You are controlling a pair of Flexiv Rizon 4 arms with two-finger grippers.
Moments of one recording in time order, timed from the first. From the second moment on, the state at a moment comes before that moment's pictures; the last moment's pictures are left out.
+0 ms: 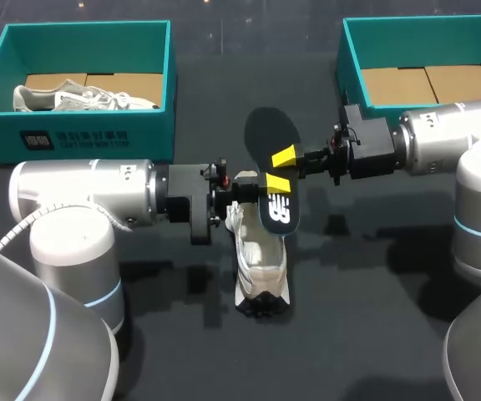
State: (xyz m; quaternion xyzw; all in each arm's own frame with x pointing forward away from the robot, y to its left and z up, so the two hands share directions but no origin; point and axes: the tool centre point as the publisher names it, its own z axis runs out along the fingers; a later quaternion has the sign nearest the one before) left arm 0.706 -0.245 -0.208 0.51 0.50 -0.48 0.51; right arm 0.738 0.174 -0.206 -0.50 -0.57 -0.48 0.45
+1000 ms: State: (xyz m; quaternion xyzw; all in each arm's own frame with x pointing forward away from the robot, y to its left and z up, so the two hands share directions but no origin) left arm 0.724 -0.181 -0.187 0.50 0.52 -0.44 0.54; right arm 0.729 0.159 -0.218 -0.50 -0.55 -0.50 0.45
